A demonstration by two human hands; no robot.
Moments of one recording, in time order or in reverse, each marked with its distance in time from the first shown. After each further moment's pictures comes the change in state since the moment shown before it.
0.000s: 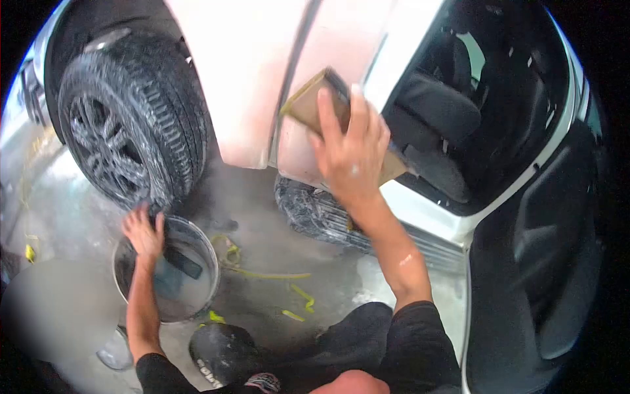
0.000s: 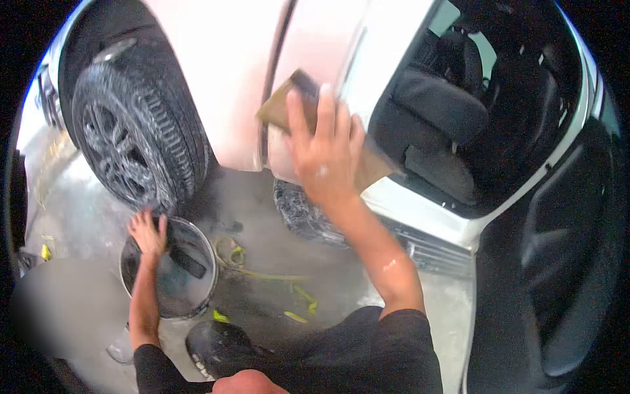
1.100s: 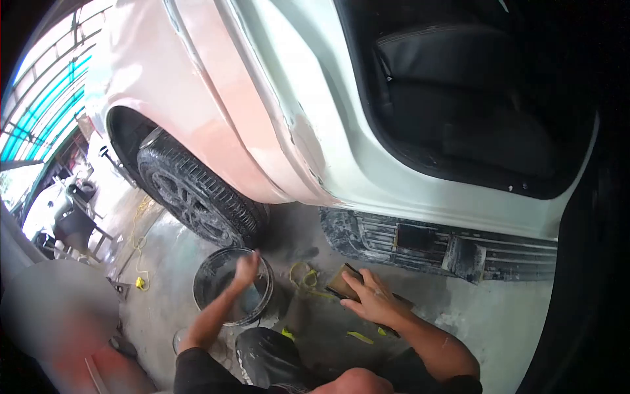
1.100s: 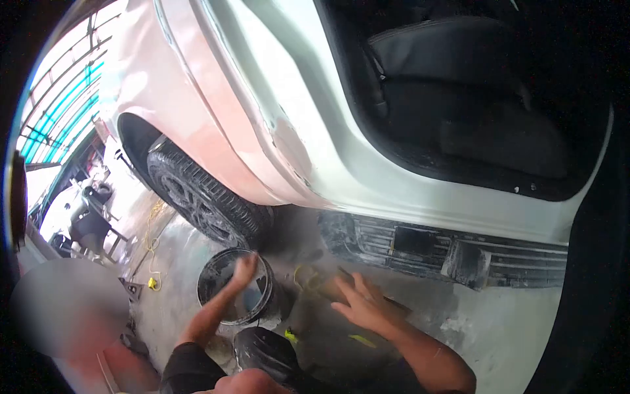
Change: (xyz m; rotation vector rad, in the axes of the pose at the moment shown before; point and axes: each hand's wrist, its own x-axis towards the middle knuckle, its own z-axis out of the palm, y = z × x) left_hand -0.027 0.086 0.031 -0.477 -0.378 0.127; right_hand -0.301 0.016 -0.008 1.249 -0.819 0.368
